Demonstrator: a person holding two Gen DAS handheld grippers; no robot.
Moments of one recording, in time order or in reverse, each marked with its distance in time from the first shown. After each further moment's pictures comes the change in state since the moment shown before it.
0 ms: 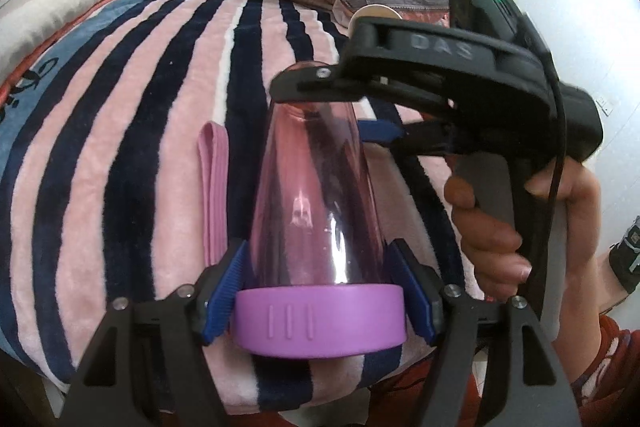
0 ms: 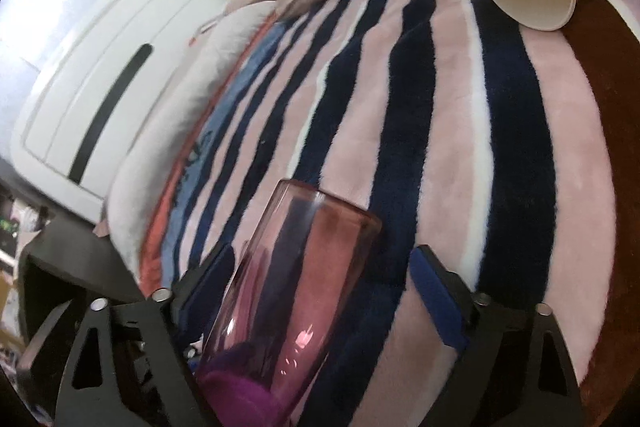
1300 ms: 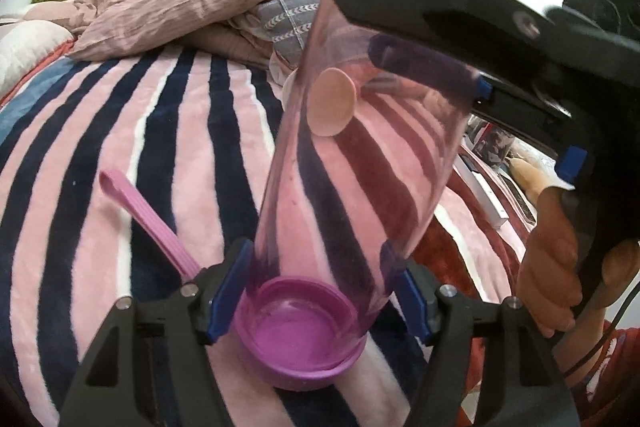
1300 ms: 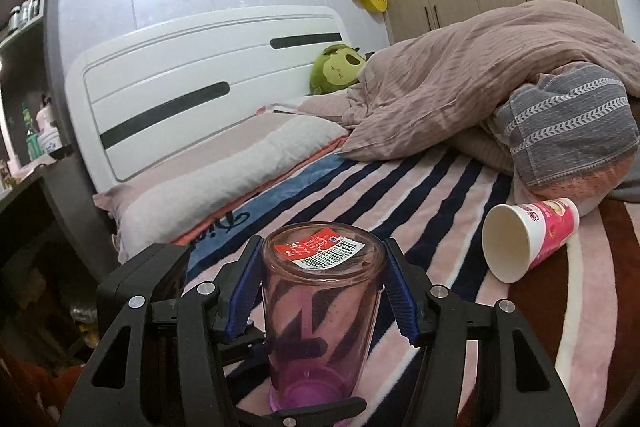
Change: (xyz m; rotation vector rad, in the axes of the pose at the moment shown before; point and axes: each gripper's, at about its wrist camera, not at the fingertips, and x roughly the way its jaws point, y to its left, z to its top) left arm 0.032 -0.026 0.062 0.123 -0.159 -0.162; right arm -0.106 0.054 -0.001 -0.527 -0.428 -0.043
